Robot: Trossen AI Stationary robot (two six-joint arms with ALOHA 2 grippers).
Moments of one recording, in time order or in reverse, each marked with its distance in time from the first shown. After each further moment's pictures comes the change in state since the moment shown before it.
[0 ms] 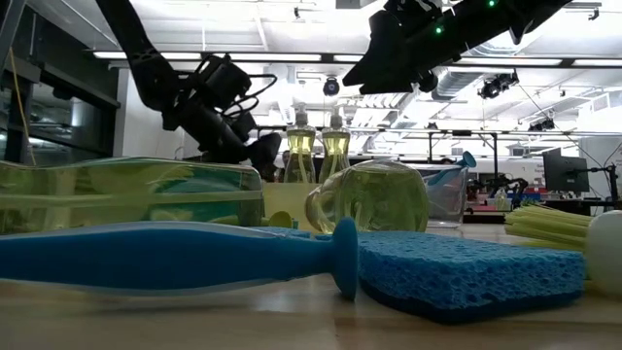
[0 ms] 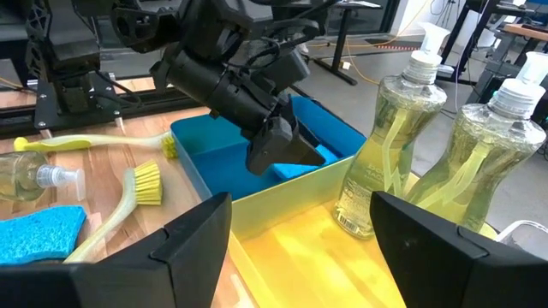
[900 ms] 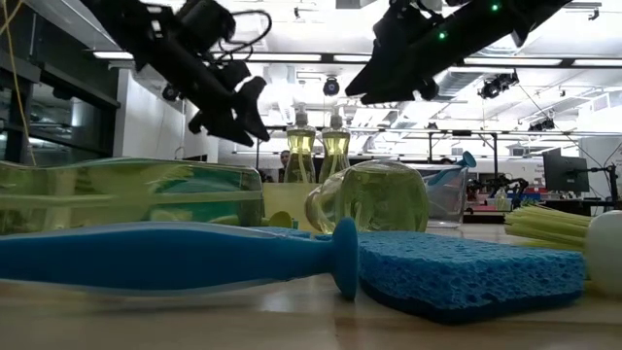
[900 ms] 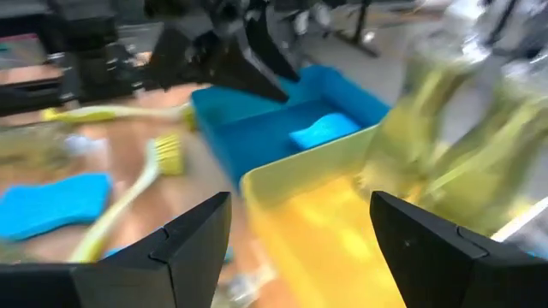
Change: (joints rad) left arm -0.167 -0.350 0.016 -0.395 0.045 0.084; right arm 0.000 0.000 0.000 -0.085 -0.074 0.066
